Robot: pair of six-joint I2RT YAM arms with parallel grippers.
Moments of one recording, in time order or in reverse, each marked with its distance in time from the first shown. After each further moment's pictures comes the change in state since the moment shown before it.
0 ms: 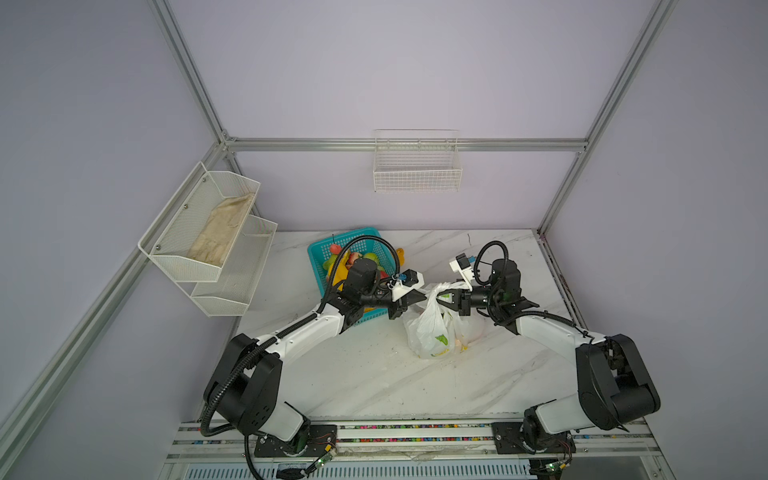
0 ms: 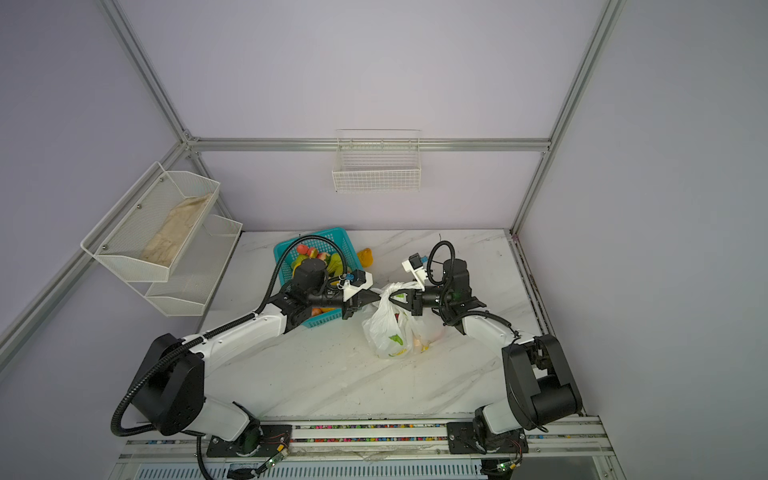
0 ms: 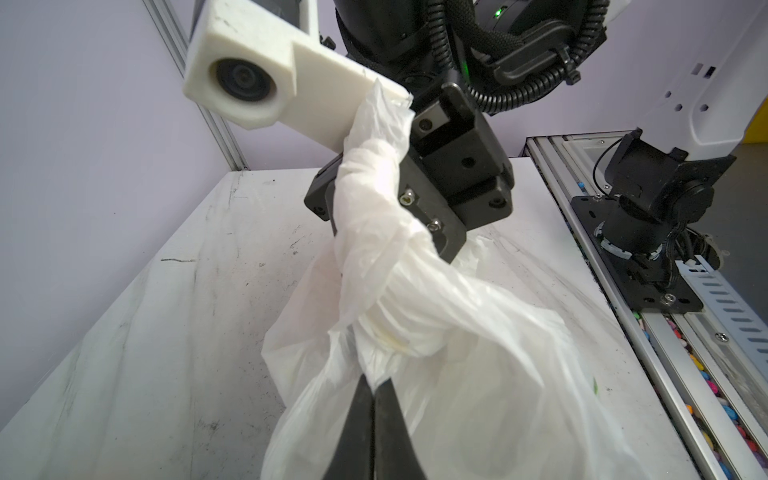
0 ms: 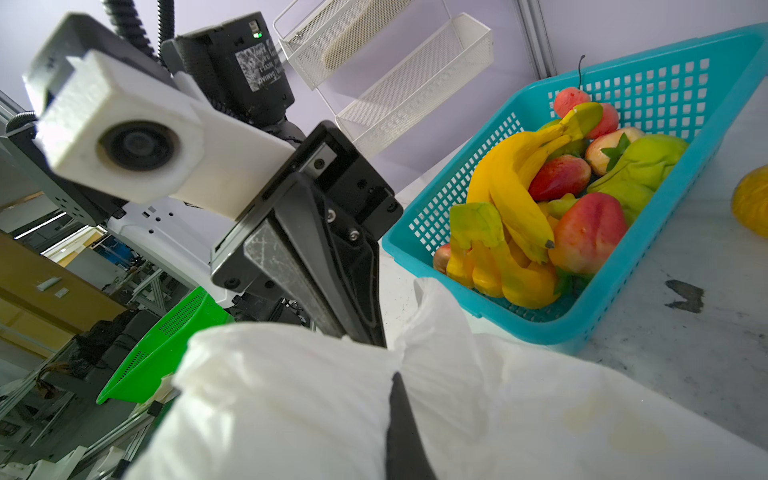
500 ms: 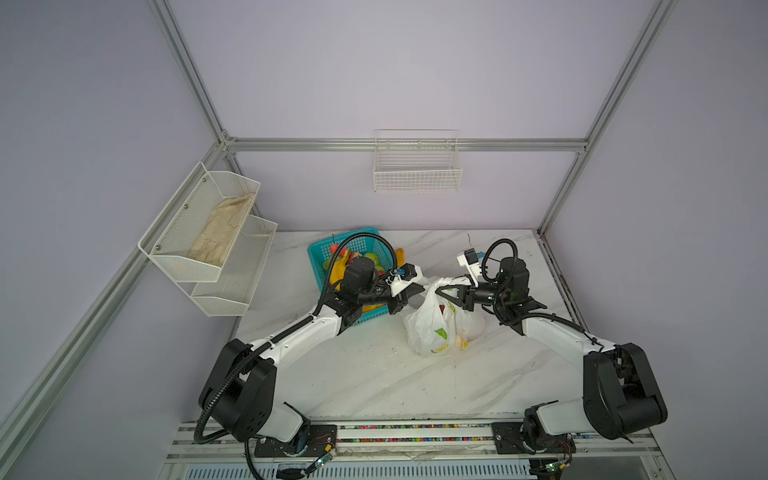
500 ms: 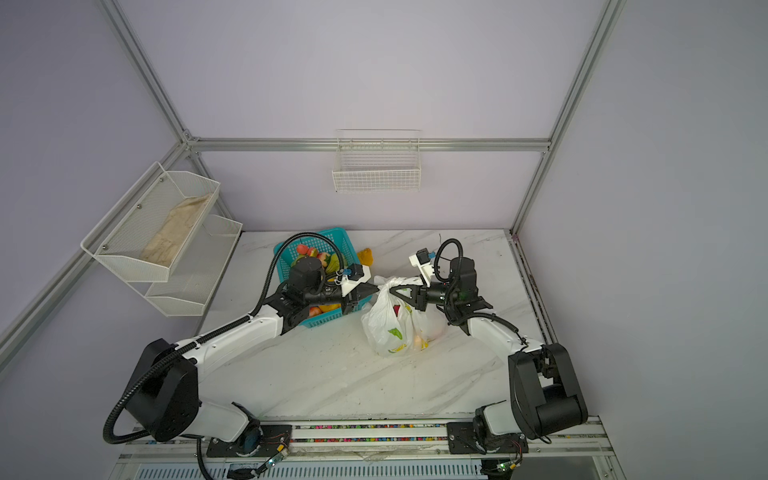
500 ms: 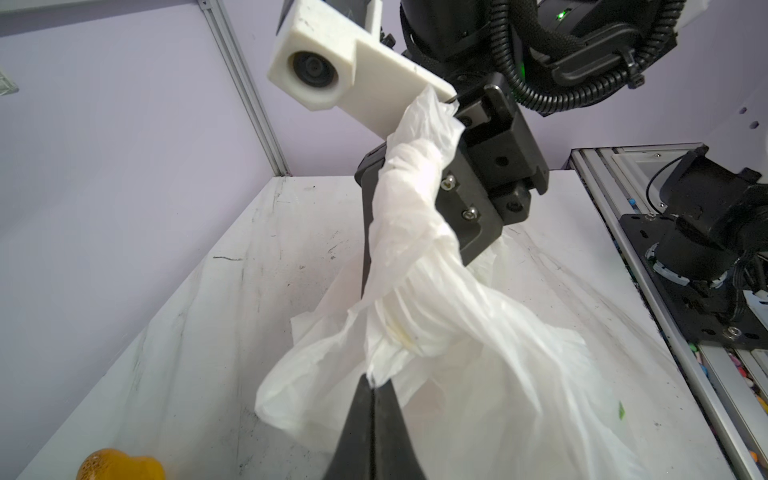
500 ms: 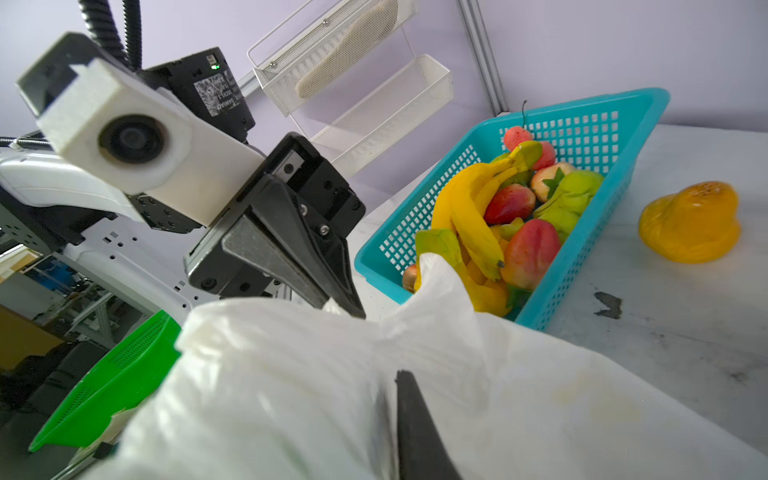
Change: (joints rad) left arm 0.000 -0.038 -0.002 0.040 -0.109 -0.045; right arm -0.048 -0.058 -0.003 -0.005 0.082 0.006
